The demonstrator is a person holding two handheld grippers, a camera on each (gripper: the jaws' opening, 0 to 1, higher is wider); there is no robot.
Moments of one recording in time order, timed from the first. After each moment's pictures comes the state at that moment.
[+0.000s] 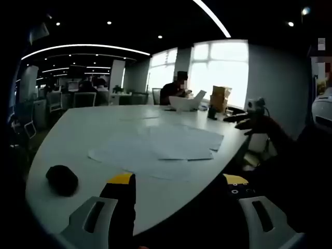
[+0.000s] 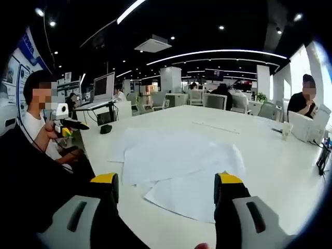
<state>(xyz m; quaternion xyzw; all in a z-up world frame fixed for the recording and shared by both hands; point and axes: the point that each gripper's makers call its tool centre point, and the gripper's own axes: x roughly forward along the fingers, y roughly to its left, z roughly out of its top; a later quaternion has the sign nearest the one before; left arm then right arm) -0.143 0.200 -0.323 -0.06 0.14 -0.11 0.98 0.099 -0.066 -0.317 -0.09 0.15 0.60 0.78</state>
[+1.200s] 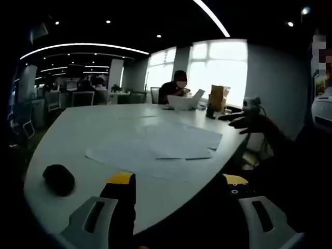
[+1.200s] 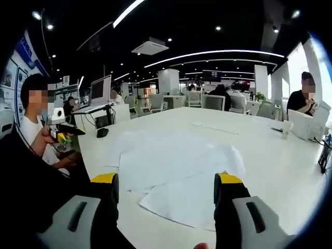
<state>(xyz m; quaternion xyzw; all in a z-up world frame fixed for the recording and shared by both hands) -0.141 0.195 -0.327 -0.06 0.14 -0.12 0.98 0.112 -0.053 -0.319 -0.08 0.14 0.60 0.78</state>
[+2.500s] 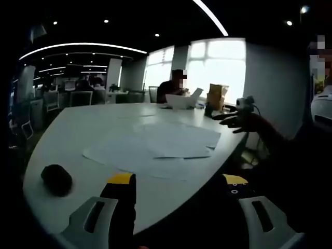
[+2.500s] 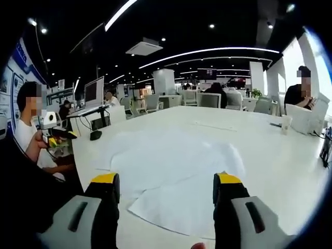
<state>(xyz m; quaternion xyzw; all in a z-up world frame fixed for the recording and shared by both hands) -0.139 0.190 -0.329 -0.06 0.15 -0.13 0.98 0.135 -0.042 -0.329 -0.06 0.15 0.59 0.79</state>
